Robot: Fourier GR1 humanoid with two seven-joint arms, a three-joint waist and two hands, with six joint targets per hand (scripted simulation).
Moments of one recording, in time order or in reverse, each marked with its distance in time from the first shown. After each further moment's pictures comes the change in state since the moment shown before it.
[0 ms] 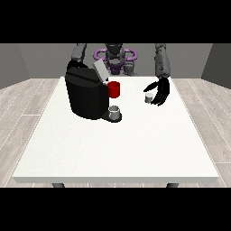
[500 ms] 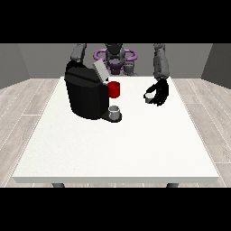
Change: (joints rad) left arm -0.053 -0.014 0.008 0.073 -0.082 0.141 -0.059; right arm -0.030 -0.005 -0.007 0.008 -0.017 -0.005 0.010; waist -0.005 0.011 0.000
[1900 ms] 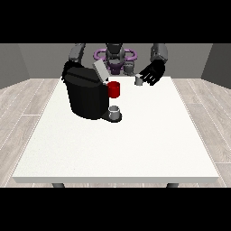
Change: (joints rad) left arm -0.294 0.037 -0.018 -0.056 -0.053 -0.248 -0.002; right arm -0.049 -0.024 -0.042 0.147 -0.058 0.027 -0.036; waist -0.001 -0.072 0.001
